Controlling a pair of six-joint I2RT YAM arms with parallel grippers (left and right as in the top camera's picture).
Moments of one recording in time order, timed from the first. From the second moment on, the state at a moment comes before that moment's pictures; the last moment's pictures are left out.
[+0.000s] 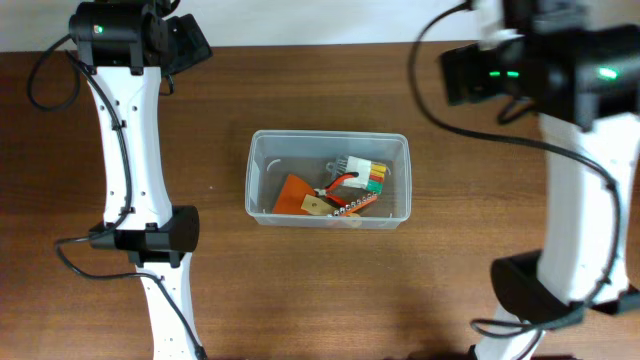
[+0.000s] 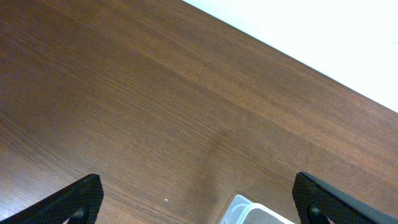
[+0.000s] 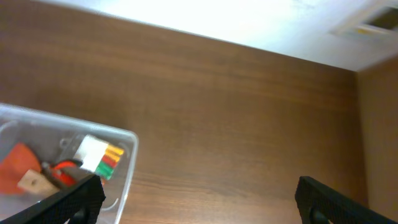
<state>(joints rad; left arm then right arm) -0.07 2.35 3.03 -1.69 -0.22 -0.50 0.17 1.92 2.75 -1.69 0.22 -0.07</state>
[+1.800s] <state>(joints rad) -0.07 2.35 3.03 -1.69 -0.22 -0.50 0.17 0.61 1.40 -1.21 0.33 0.28</state>
